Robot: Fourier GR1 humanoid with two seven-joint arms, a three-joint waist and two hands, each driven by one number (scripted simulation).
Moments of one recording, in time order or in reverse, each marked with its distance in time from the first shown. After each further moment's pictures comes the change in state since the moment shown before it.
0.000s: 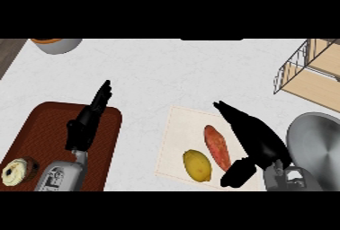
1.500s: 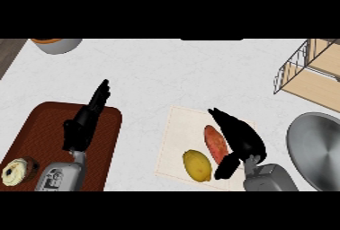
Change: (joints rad) left arm 0.009 -0.052 0.070 -0.031 -0.056 -0.062 0.019; right arm 0.061 0.139 -0.061 0.267 0.285 -0.017 -0.269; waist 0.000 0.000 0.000
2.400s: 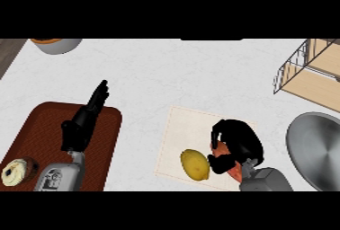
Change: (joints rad) left arm 0.005 -0.005 0.018 -0.001 -0.011 -0.017 -0.007; right arm 0.028 0.033 0.004 -0.002 0.148 -0.072 -0.041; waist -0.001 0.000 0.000
